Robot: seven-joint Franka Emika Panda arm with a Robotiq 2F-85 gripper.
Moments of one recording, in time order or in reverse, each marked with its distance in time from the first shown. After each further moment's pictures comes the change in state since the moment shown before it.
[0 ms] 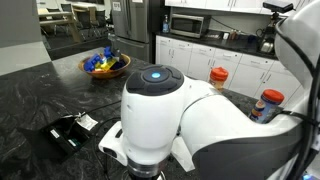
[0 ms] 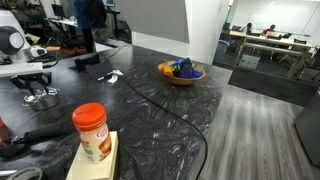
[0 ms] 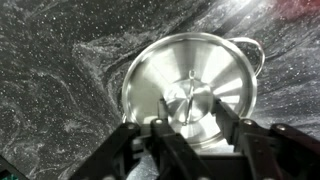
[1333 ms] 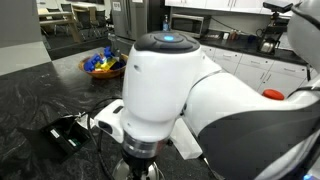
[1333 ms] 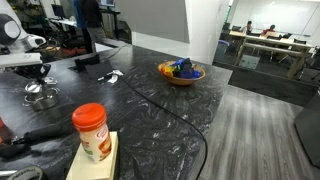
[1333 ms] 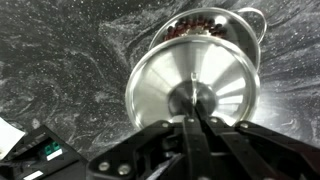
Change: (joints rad) arm -0.001 -0.059 -0.018 0.013 -0.001 0.033 0.055
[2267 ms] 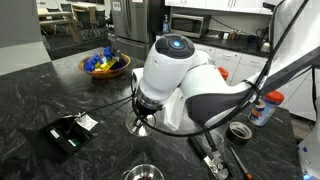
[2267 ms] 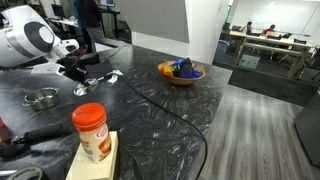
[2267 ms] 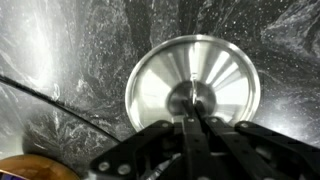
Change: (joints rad) arm -0.010 -0.056 -0.234 -0.129 -0.309 0.142 0.665
